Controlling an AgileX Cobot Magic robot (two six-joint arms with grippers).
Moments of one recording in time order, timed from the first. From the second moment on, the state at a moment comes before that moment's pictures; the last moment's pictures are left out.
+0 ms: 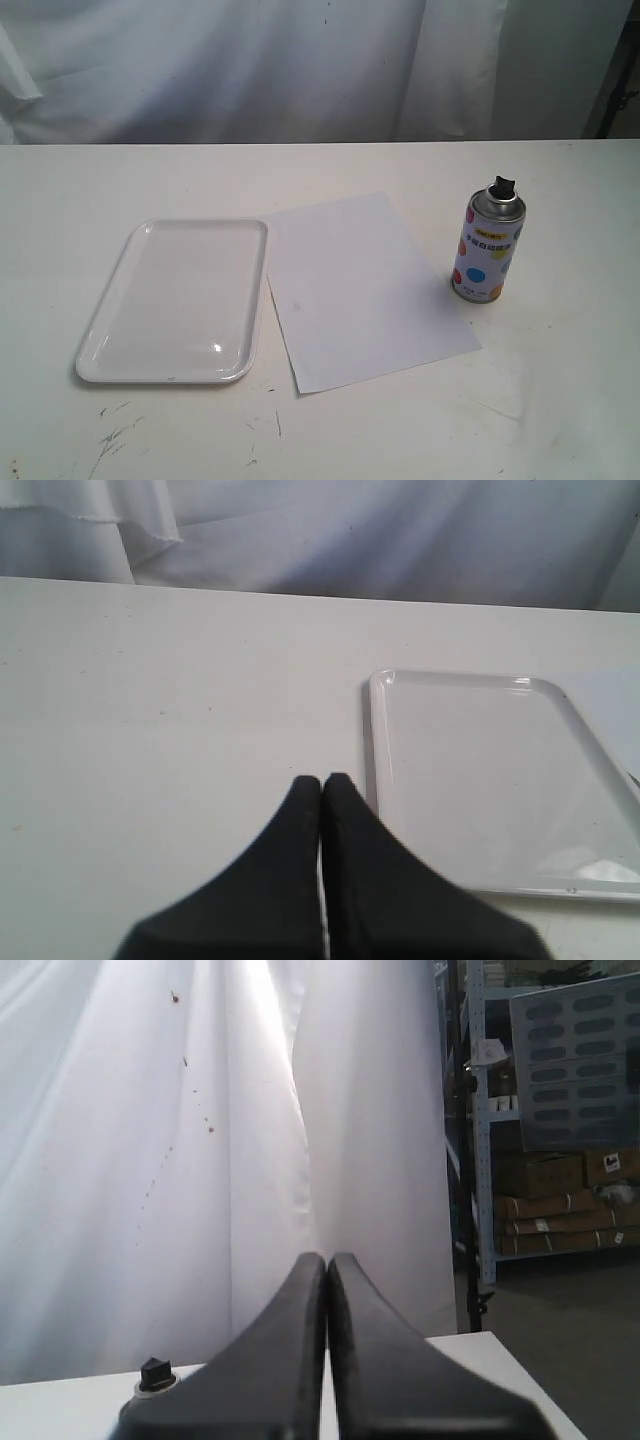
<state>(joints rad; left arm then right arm) 0.02 0.00 0.00 -0.08 0.36 0.04 -0.12 0.01 0.00 0.02 -0.14 0.05</state>
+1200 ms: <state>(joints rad) 0.02 0.00 0.00 -0.08 0.36 0.04 -0.12 0.77 -0.46 0.01 -0.73 0.06</state>
